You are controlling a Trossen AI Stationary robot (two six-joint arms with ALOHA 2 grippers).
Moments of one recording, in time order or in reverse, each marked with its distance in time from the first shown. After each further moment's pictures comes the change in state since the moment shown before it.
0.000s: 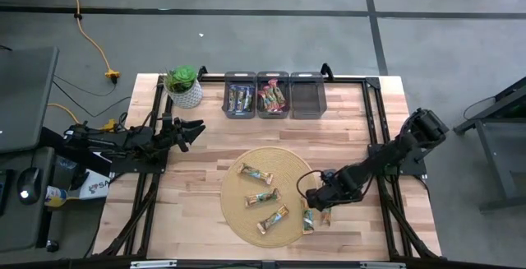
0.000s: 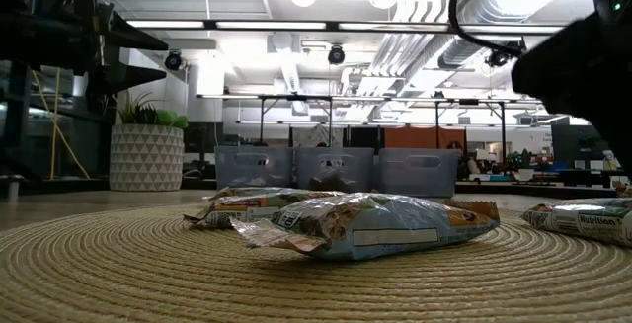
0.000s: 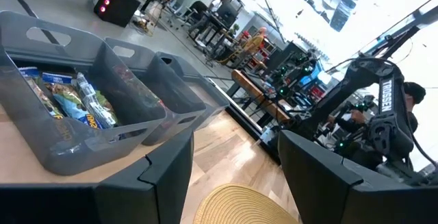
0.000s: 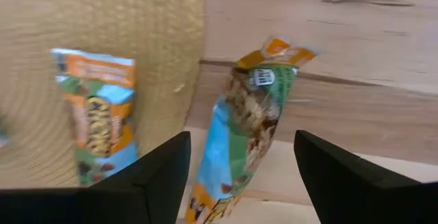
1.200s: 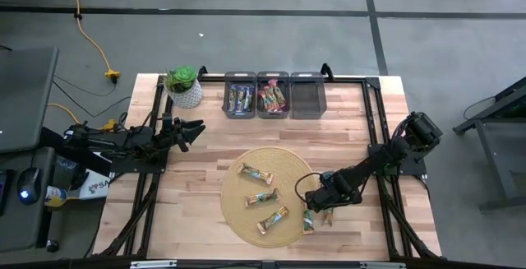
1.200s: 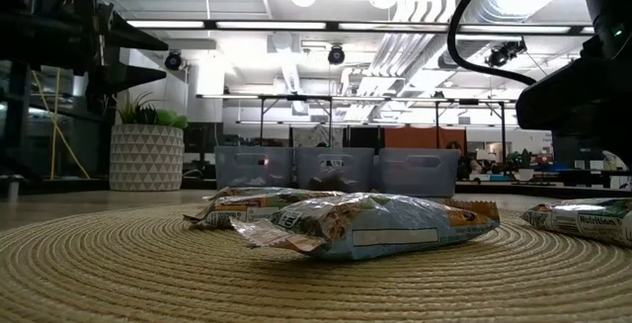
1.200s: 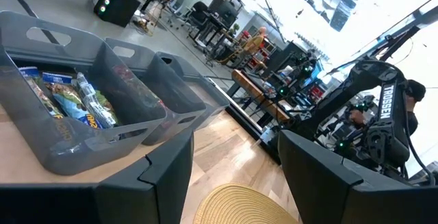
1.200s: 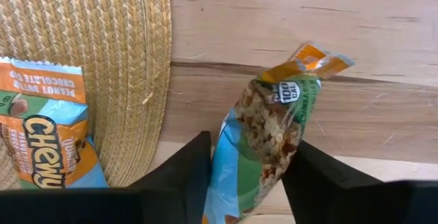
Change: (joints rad) left arm 0.000 0.000 0.000 0.000 0.000 0.000; right arm -0.003 0.107 0.002 0.042 -0.051 0.023
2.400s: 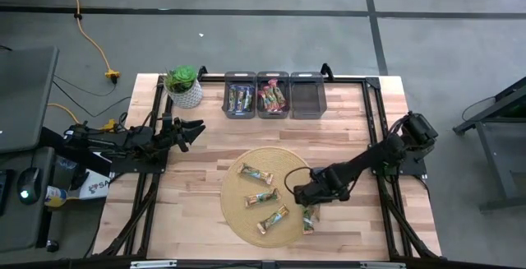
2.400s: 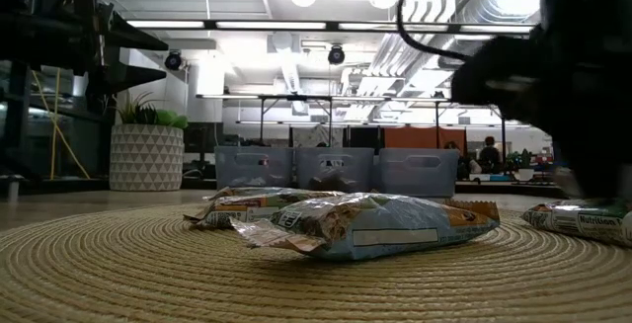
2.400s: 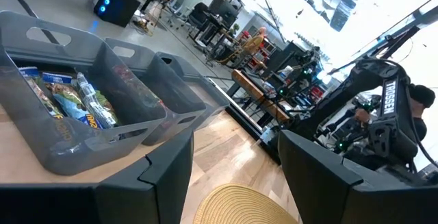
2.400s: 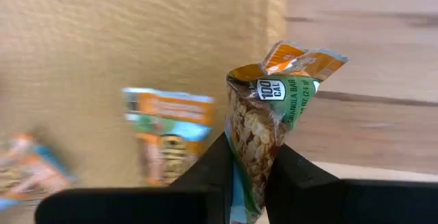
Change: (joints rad) left arm 0.000 0.000 0.000 0.000 0.000 0.000; right arm -0.089 0.006 0.104 -0.023 0.077 -0.049
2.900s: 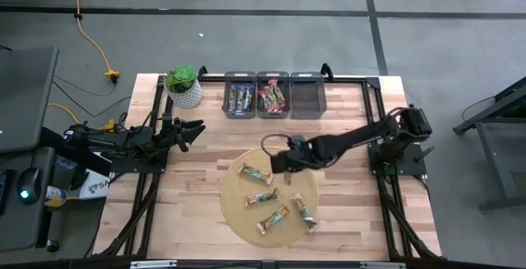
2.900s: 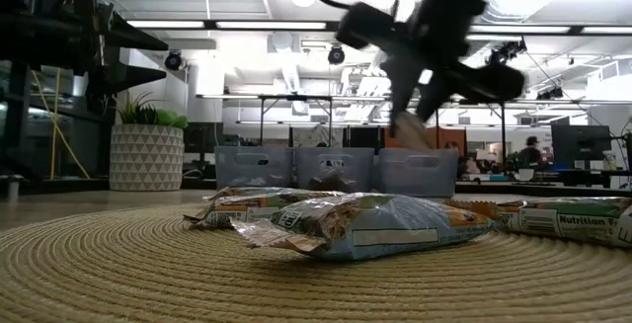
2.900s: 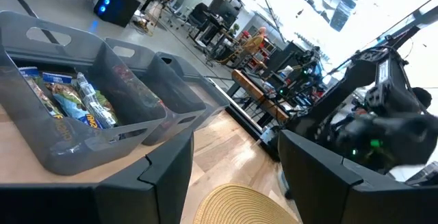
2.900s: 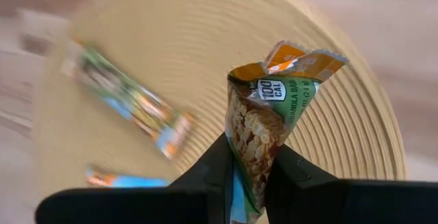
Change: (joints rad) left arm 0.000 0.000 0.000 0.000 0.000 0.000; right arm -0.250 -0.001 0.202 -0.010 0.285 -0.405
